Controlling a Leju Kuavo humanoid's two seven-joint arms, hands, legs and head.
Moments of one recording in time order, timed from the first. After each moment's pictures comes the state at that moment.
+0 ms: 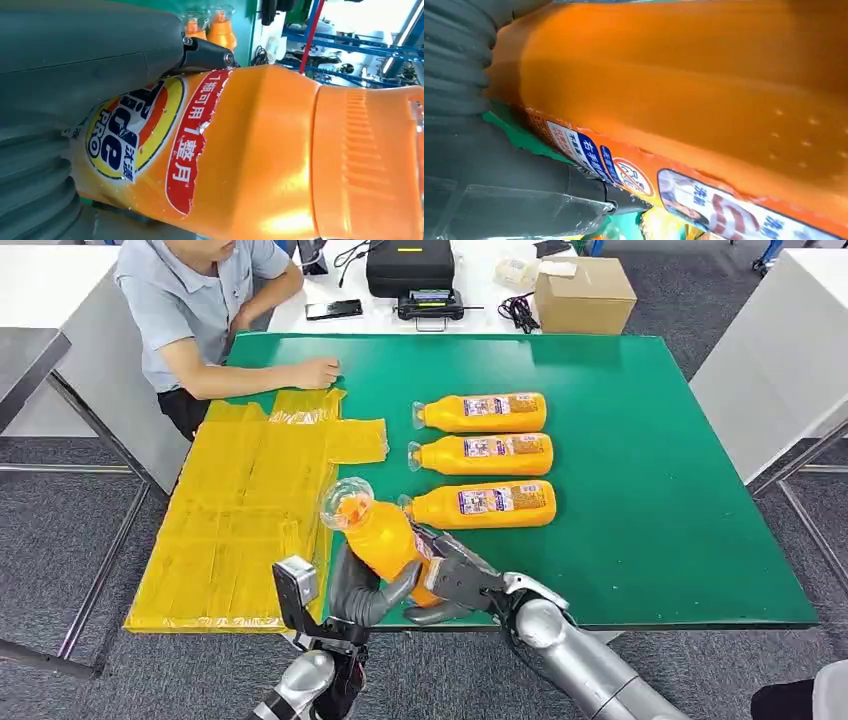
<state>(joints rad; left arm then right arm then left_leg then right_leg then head) -0.20 -0.23 -0.65 -1.14 0.39 0.34 -0.55 -0.37 -0.14 0.76 -1.18 0.10 0.22 -0.39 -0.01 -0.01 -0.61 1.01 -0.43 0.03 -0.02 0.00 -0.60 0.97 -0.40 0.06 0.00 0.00</state>
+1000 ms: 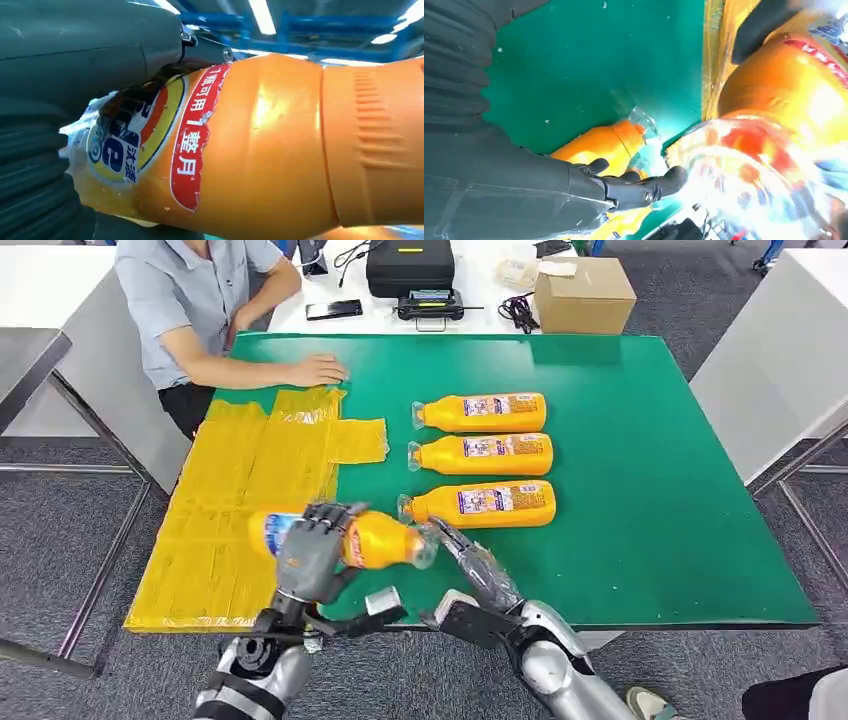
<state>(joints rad) -0.21 -0.21 -0.29 -1.13 -1.42 0.70 -0.12 -0.16 -0.09 0.57 -1.31 0.40 -0.01 -0.45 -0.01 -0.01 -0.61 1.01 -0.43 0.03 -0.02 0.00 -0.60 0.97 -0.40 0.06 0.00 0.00</state>
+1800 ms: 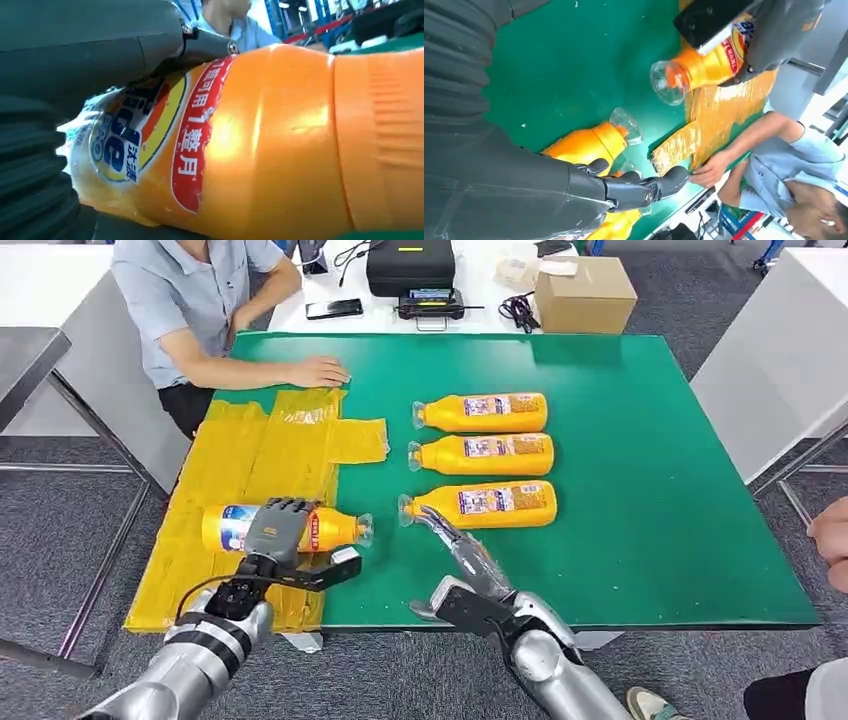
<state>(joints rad) -0.55 -0.08 -0.33 -0.58 -1.48 0.52 0.13 -0.20 -0.04 0.54 -1.27 0.37 0.04 -0.47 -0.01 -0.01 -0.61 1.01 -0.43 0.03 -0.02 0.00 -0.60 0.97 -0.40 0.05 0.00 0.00</state>
